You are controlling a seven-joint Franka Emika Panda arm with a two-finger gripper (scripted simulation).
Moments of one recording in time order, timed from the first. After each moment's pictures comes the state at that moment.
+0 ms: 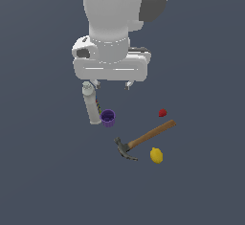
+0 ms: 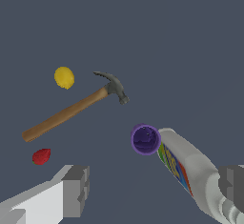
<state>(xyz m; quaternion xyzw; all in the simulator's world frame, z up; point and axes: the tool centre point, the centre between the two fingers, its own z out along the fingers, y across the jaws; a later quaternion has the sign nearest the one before) 0.011 -0.032 0.323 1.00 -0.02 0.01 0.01</state>
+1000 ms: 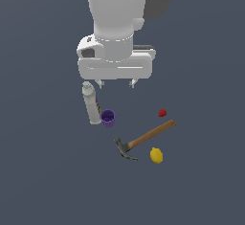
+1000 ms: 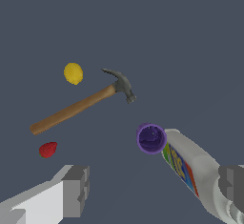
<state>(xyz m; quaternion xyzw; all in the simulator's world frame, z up) 0.009 -0.018 0.326 1.00 0.01 0.01 0.00</state>
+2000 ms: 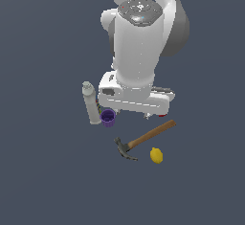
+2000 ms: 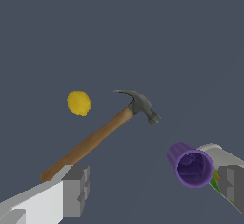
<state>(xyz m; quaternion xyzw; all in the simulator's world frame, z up) 0.075 0.032 0.259 1.00 -0.09 0.00 -0.01</state>
